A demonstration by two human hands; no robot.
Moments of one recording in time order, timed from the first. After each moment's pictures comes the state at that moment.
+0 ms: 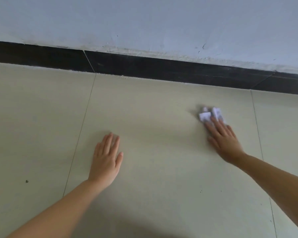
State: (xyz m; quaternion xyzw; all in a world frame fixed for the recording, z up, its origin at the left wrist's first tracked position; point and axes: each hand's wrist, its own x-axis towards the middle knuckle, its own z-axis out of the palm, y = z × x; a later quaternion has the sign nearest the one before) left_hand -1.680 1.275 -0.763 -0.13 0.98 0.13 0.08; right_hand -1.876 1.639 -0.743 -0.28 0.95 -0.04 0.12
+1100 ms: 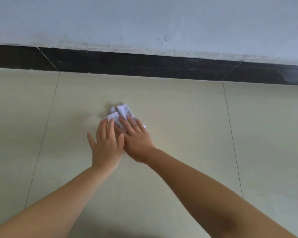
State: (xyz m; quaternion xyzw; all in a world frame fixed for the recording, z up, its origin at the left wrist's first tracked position) left_hand -1.758 1.369 -0.737 -0.22 0.96 0.16 0.06; right_hand -1.827 1.474 -0.750 -0.42 0.89 -0.09 0.16
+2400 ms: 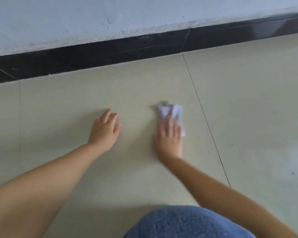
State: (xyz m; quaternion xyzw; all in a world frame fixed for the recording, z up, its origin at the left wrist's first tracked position) left_hand -1.786 1.400 -0.735 -0.02 0.97 0.17 0.15; right_hand -1.753 1.613 -0.755 0.03 0.99 -0.11 0.08
